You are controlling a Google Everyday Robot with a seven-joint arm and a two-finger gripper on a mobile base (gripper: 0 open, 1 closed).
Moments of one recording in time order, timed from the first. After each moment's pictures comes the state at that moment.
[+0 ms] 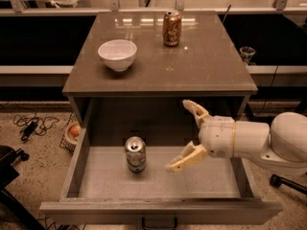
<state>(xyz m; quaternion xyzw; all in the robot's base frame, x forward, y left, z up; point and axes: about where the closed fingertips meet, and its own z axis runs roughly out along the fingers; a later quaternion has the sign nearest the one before) 0.457 -0.053 0.804 -0.50 0.62 0.30 0.53</state>
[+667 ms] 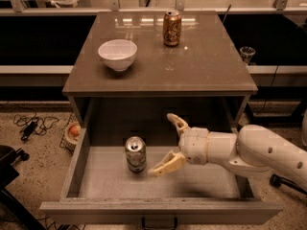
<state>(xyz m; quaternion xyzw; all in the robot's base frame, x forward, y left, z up) 0.477 -0.016 0.736 -0.48 0.63 0.33 0.51</state>
